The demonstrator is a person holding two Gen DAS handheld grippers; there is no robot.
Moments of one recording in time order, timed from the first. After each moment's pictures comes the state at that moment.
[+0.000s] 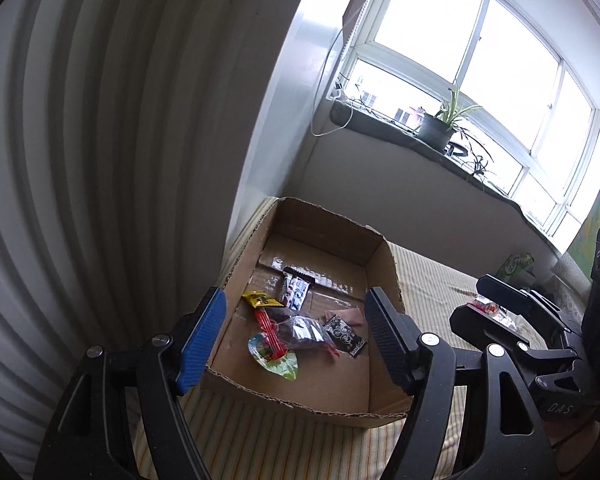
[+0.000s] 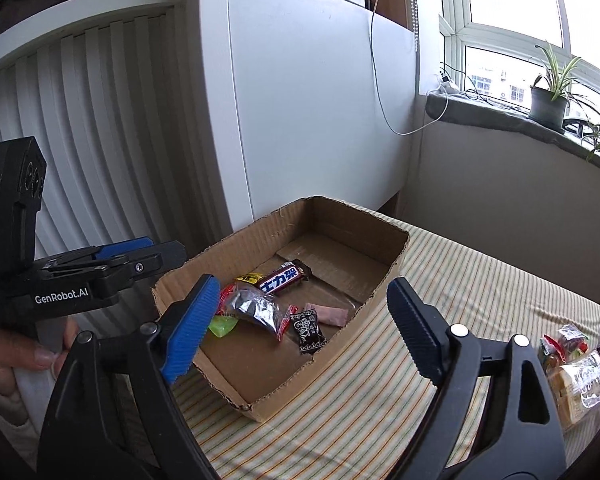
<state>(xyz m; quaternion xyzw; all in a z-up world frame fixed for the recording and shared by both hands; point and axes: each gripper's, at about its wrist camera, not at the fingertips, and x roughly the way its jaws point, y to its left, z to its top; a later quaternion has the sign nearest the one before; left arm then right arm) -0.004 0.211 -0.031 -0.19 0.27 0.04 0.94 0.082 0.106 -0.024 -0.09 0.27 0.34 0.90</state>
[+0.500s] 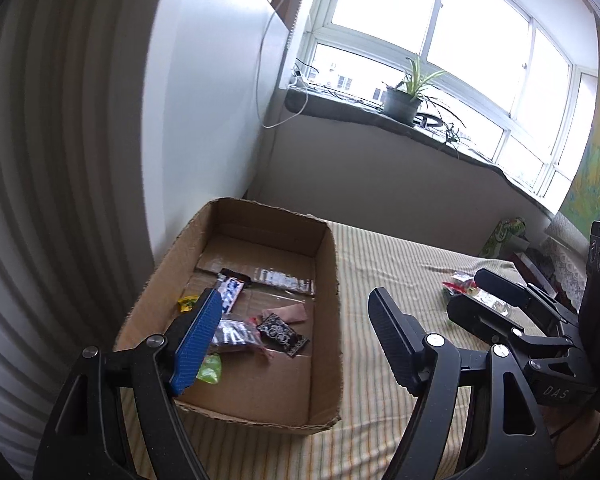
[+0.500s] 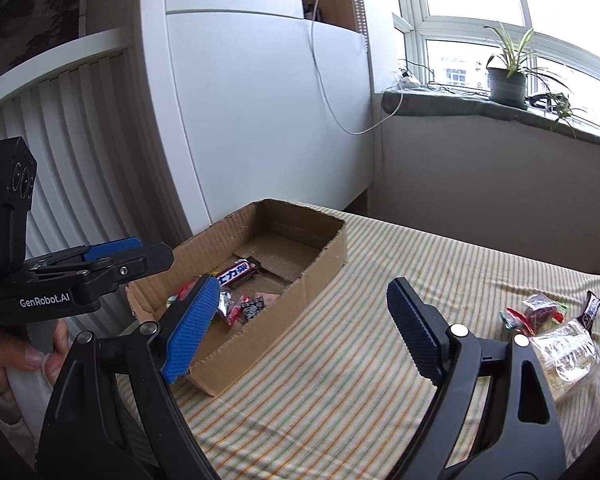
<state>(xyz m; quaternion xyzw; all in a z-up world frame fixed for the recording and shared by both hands) 0.028 0.138 -0.015 -0.12 0.29 0.00 0.95 0.092 0.027 -0.027 -0.03 0.26 0.30 0.92</state>
